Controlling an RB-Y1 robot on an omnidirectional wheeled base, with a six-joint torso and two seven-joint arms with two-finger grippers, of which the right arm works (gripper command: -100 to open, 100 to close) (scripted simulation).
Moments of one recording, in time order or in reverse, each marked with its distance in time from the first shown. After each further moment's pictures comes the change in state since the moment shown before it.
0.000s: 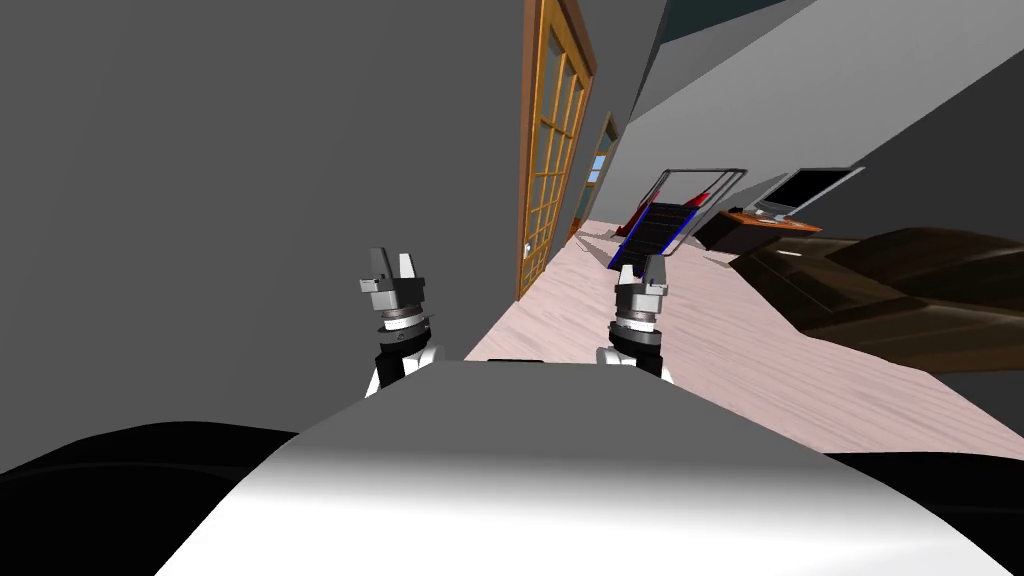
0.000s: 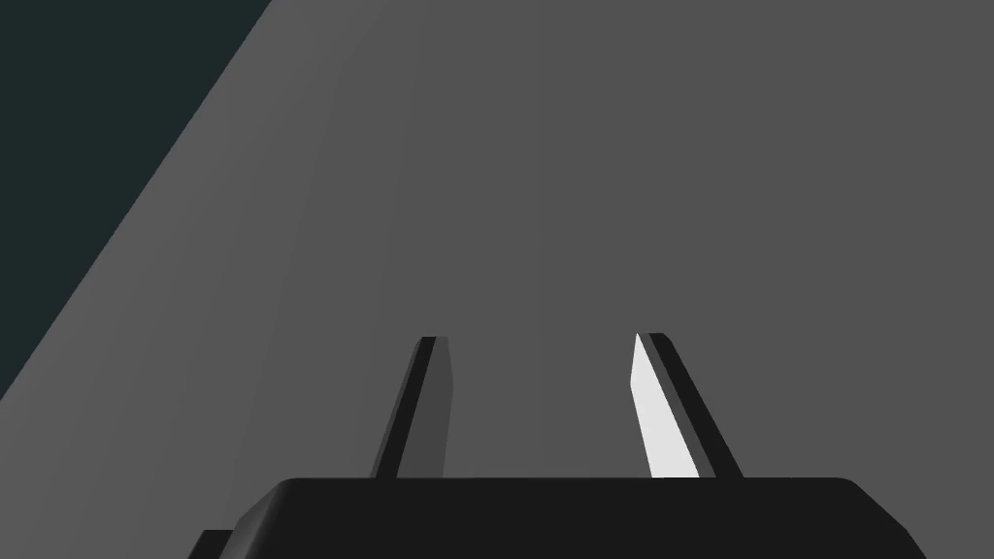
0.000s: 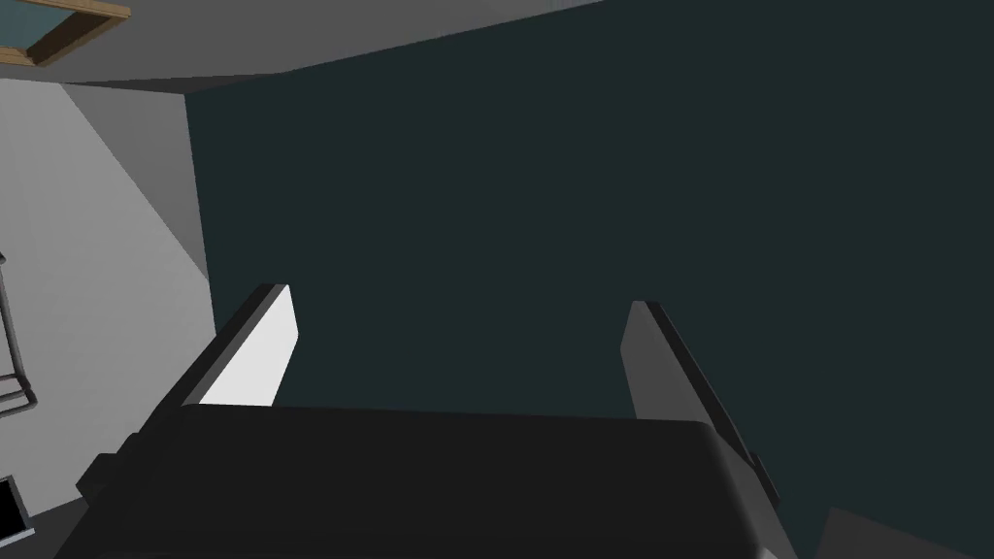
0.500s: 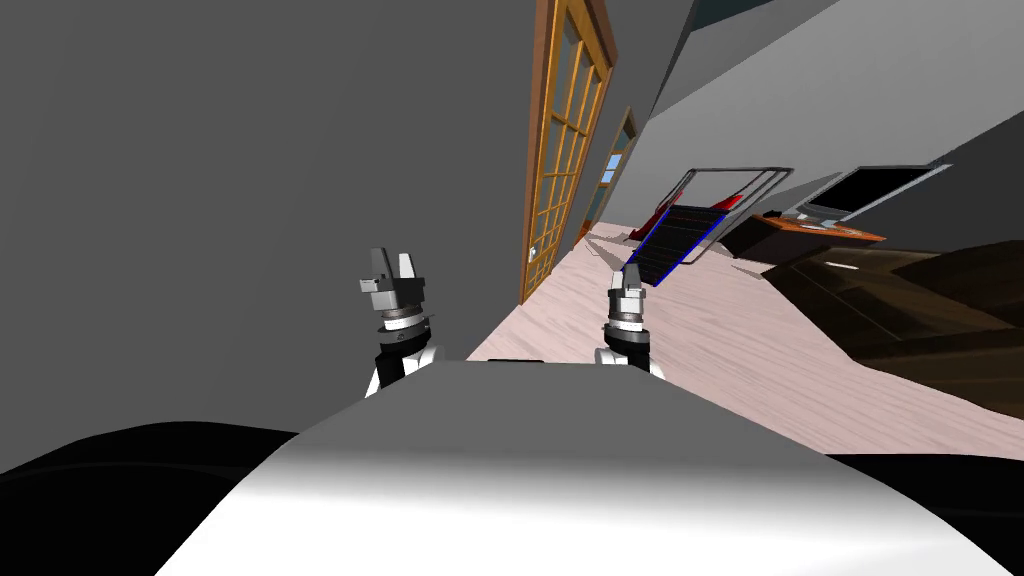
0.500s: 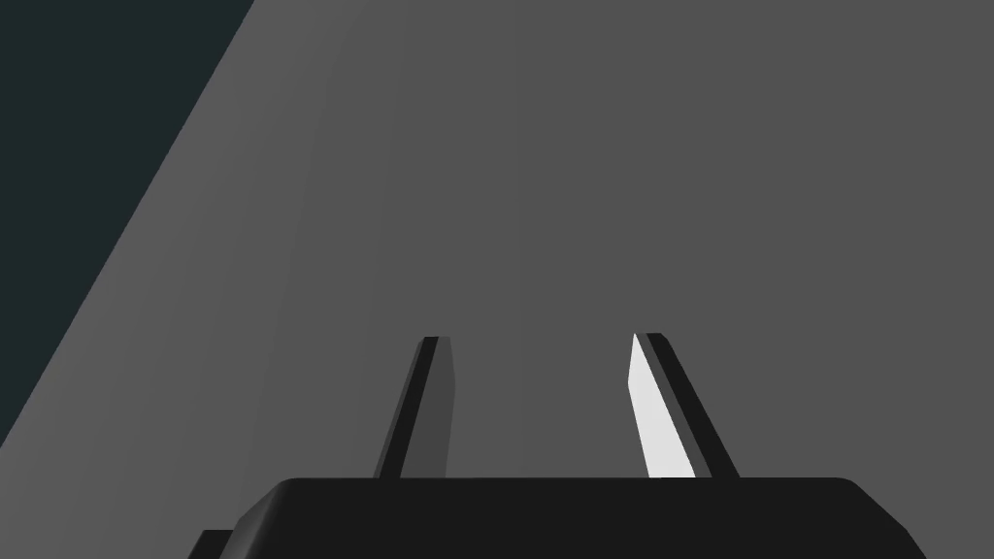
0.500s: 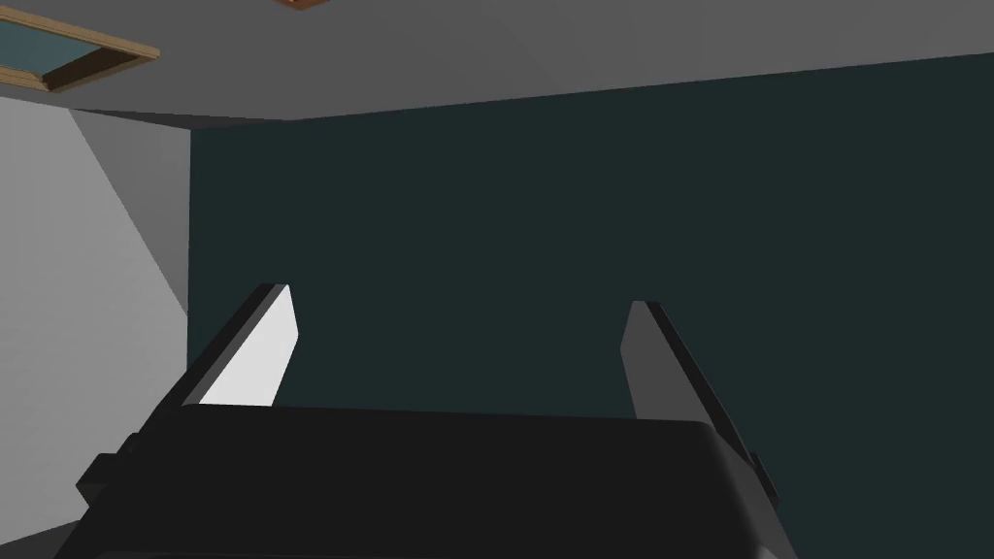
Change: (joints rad) arm -0.028 -0.027 -0.015 0.113 0.057 -0.032 0.083
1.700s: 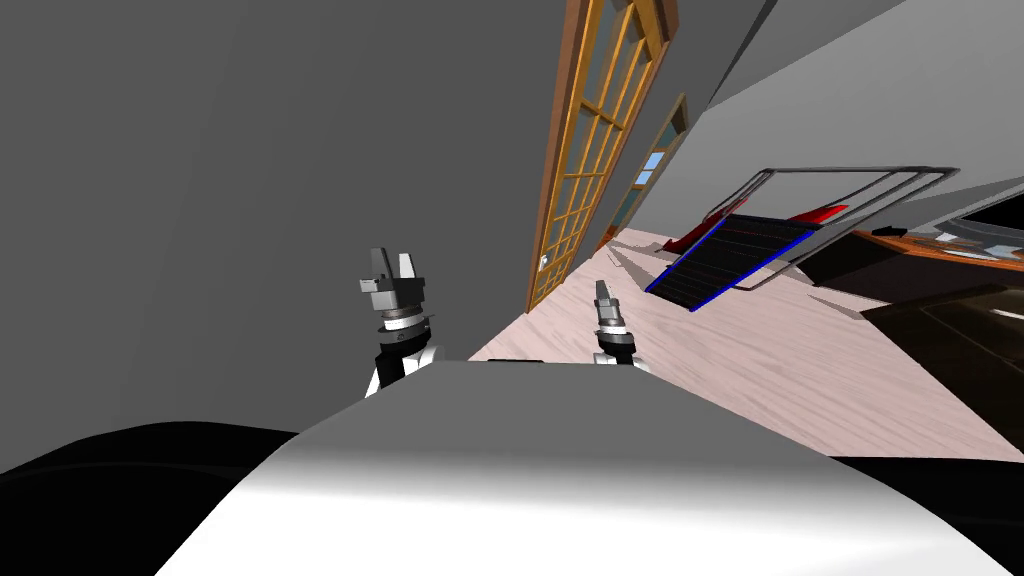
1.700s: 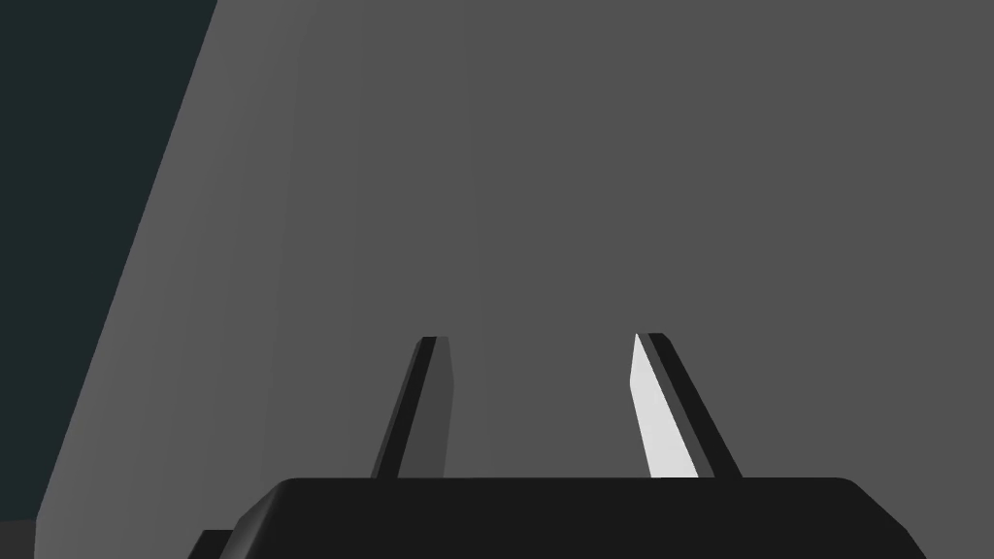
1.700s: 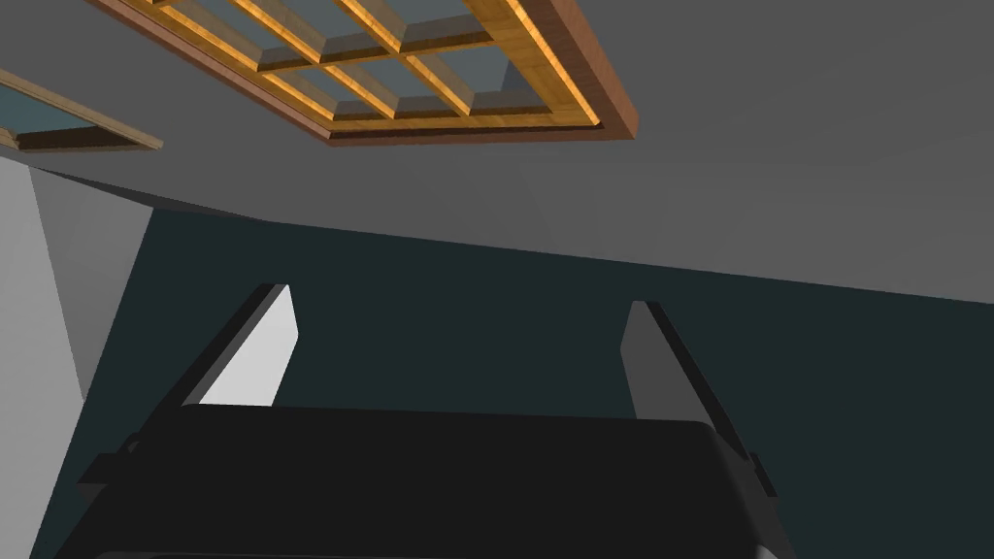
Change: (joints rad) arm -0.052 -0.039 -0.041 0.248 0.120 -0.077 0.178
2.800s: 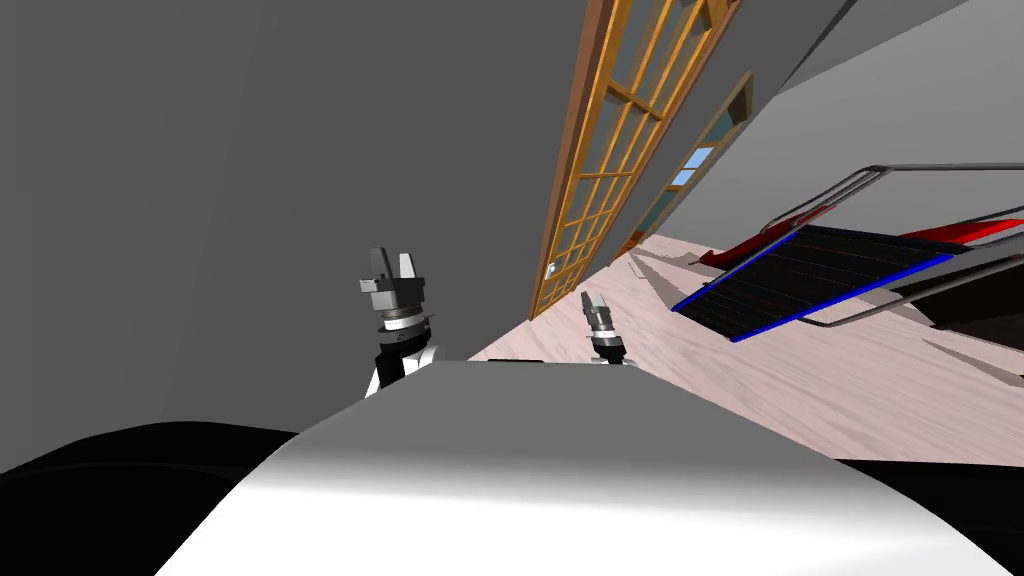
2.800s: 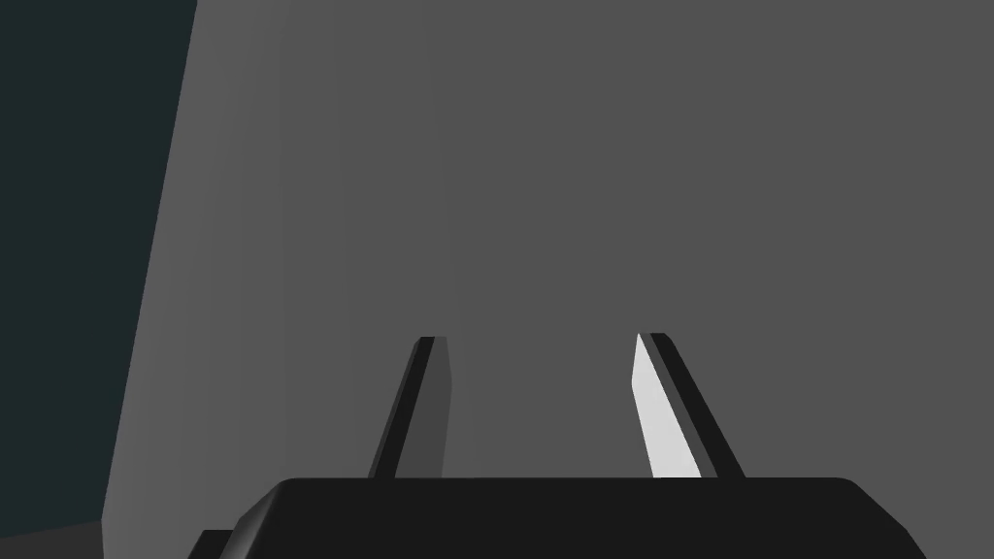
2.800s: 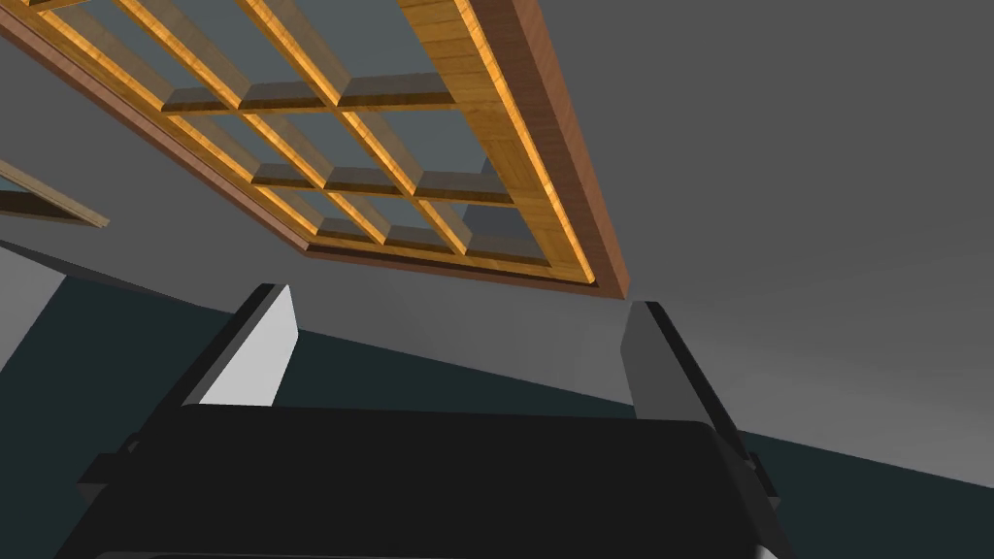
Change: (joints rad) arm -0.053 -0.010 -0.030 0.216 0.110 -0.061 0.163
